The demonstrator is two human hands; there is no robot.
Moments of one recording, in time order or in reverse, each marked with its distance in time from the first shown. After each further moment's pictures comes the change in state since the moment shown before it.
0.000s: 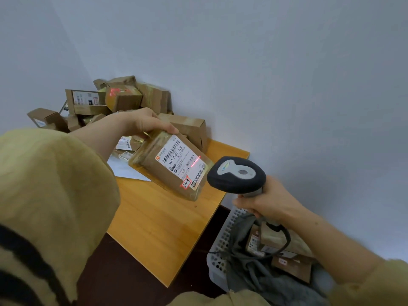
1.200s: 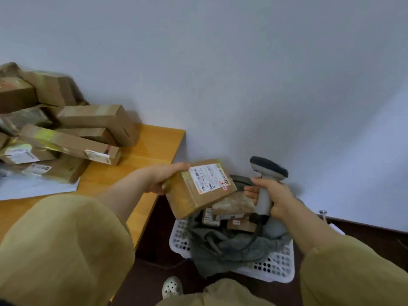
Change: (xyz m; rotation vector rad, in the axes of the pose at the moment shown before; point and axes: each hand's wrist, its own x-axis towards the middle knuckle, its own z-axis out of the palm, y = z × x) left_hand 0.027 0.074 0.259 -0.197 -0.397 -0.290; right_hand -0.013 0.200 -0.093 0.981 0.517 0.599
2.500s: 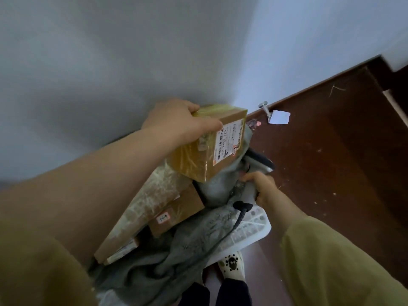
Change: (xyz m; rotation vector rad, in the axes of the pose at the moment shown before) left_hand 0.298 0.111 0.380 0.853 -0.203 0.619; right_hand 0.319 0.233 -0.255 0.403 0.688 0.347
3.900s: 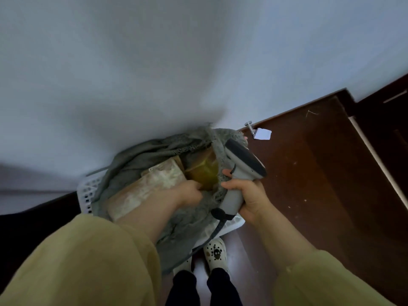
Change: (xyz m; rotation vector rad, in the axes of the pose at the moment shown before) left_hand -0.098 -0.004 0.042 0.153 -0.510 -0.127; right_hand -0.215 -0.044 -0.039 0.215 -0.315 -0.163
